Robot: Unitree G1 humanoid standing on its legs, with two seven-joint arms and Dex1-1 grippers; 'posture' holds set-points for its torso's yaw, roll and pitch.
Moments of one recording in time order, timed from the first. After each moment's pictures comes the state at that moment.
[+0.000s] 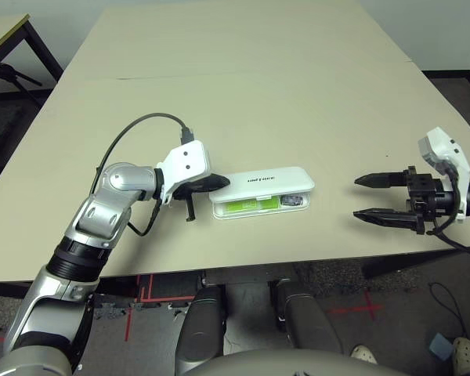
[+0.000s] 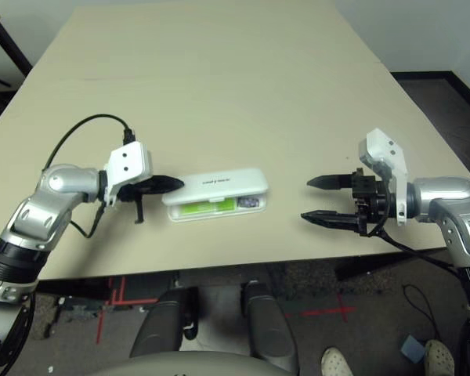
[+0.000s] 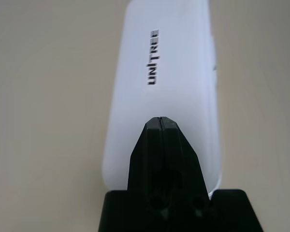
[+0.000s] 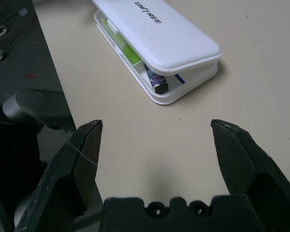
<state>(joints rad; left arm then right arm) -0.42 0.68 -0.24 -0.15 -0.14 0.32 -1.07 -0.24 -0.95 -0.09 -0.04 0.52 0.50 1.34</state>
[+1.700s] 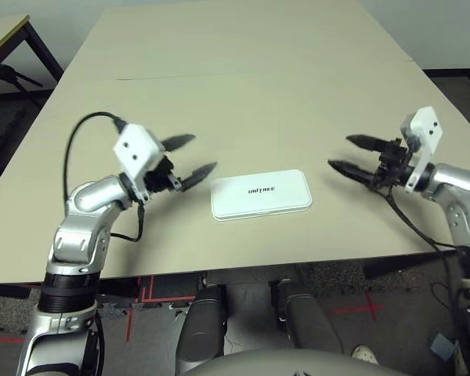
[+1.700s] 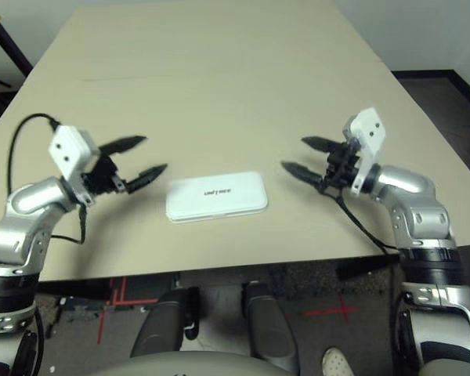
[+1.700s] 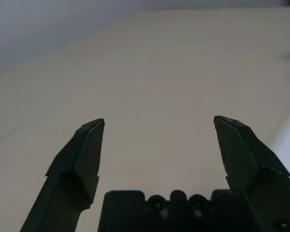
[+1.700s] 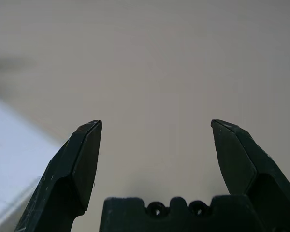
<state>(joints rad) -0.29 0.52 0.29 -0.06 -0.33 0.22 -0.65 -0.48 -0.55 -0.19 0.32 0.33 0.15 0.72</state>
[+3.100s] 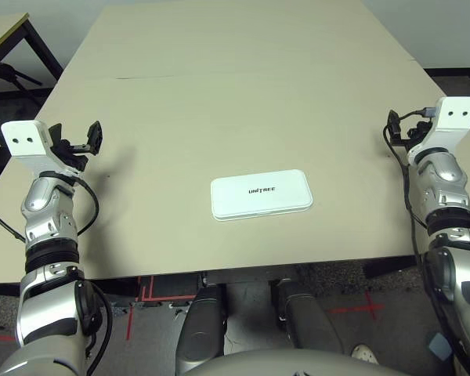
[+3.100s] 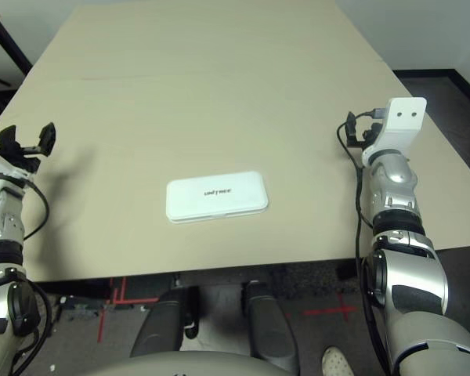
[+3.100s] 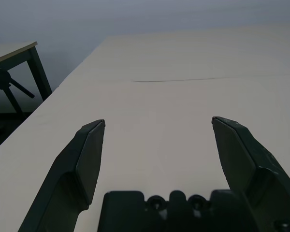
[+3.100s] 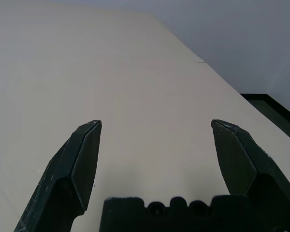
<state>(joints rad) -0.51 0.59 0.46 0.72 -0.31 -0.18 -0.43 -0.74 -0.52 -0.29 0.99 0.15 -0.28 0.22</state>
